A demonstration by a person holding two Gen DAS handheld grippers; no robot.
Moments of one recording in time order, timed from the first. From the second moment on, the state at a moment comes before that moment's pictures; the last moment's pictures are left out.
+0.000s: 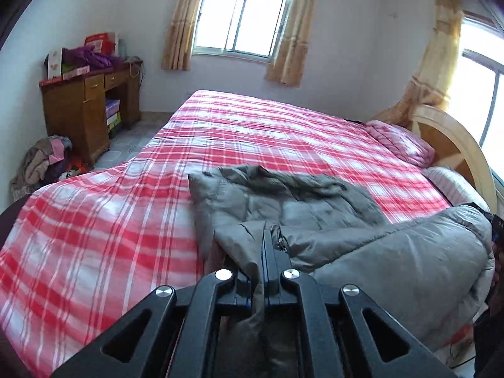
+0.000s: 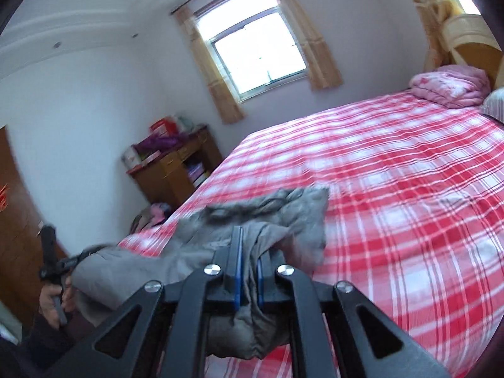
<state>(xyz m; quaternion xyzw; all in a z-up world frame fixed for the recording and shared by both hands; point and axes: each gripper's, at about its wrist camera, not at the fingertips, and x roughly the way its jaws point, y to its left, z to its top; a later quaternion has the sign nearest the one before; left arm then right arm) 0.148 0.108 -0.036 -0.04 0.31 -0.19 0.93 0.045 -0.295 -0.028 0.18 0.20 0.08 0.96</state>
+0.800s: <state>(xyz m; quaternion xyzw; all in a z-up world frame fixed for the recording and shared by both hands) 0.327 0.073 -0.083 -0.06 0.27 0.12 0.95 0.308 -0.308 -0.089 0.16 0.21 -0.09 0.96</state>
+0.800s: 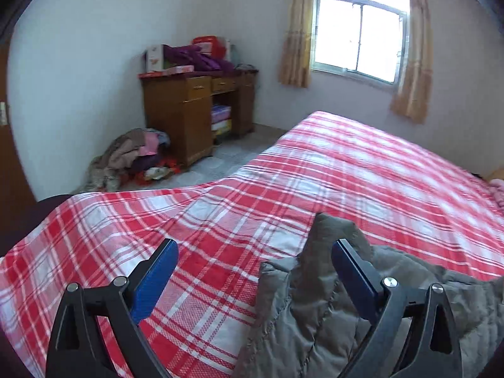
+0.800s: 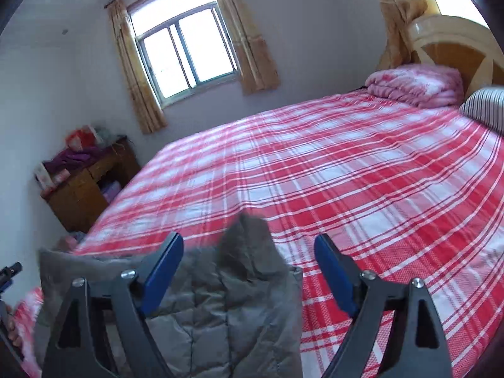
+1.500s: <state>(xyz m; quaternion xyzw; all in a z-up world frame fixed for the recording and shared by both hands) 0.421 -0.010 -0.173 0.07 0.35 0.13 0.92 0.385 -0.211 -0.158 -0.01 0.31 -0.07 0.95</state>
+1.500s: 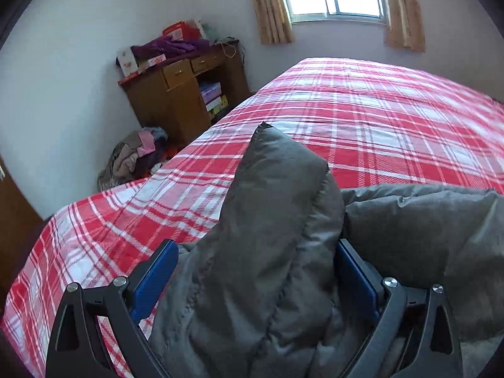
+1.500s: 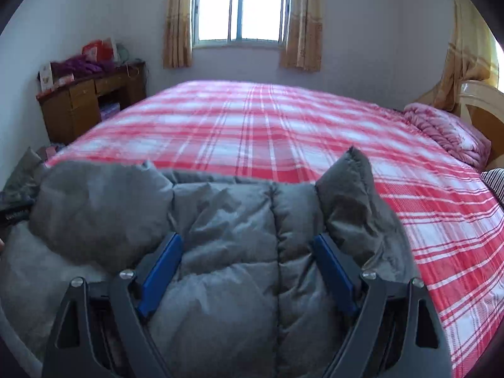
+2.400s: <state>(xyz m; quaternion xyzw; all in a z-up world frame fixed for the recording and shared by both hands) 0.447 -0.022 -0.198 0.11 0.40 0.14 0.90 0.407 -0.222 -0.185 0.03 0.38 -0.09 0.92</state>
